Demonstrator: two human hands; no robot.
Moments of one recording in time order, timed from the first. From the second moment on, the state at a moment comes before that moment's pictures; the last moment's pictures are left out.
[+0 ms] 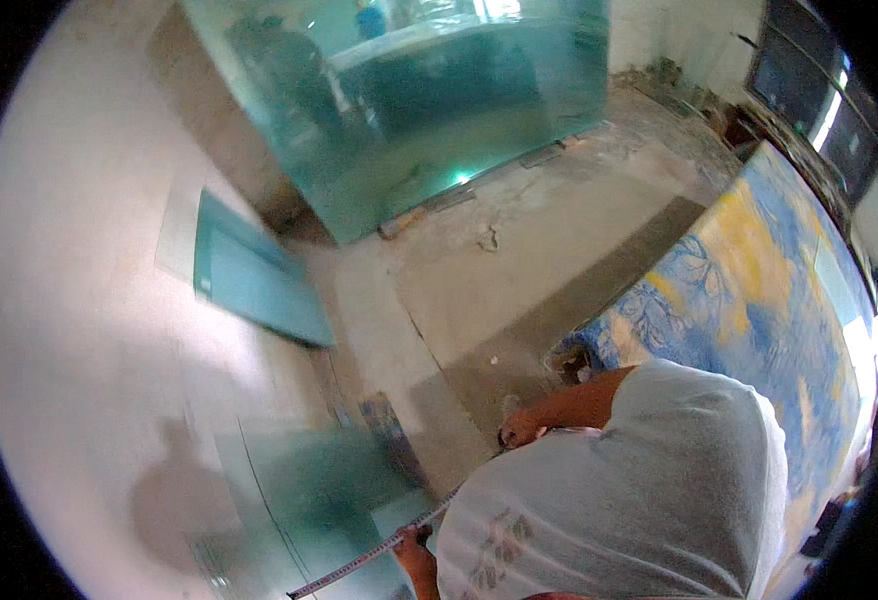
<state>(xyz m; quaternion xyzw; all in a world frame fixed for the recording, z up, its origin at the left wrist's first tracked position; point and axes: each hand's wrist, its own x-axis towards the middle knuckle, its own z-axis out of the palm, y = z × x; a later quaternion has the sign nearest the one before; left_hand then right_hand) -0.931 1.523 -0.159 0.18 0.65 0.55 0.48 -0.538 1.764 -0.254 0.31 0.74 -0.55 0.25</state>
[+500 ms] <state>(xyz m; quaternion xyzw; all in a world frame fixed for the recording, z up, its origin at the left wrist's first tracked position) -0.823 1.895 -0.089 0.33 0.62 0.49 0.52 -0.427 1.922 -0.259 0.51 0.73 -0.45 0.04</state>
